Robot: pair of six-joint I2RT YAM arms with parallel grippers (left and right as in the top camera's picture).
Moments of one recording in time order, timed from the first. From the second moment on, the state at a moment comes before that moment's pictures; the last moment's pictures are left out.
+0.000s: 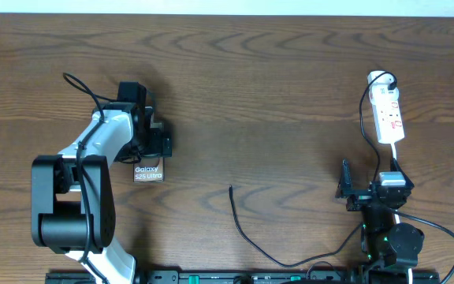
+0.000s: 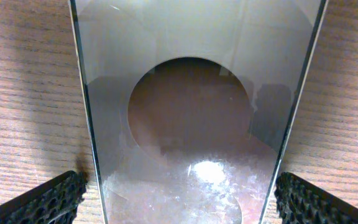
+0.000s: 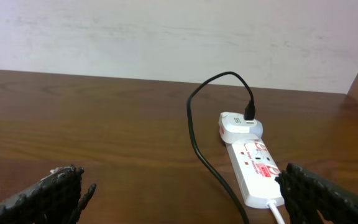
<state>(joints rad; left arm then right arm) -0.03 1.84 1.09 -0.75 0.02 -0.11 -0.09 0.01 0.01 -0.06 -0.11 -0.06</state>
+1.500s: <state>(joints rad) -0.03 1.84 1.07 -0.73 0.00 -0.11 -0.09 0.01 0.01 -0.06 -0.11 -0.06</state>
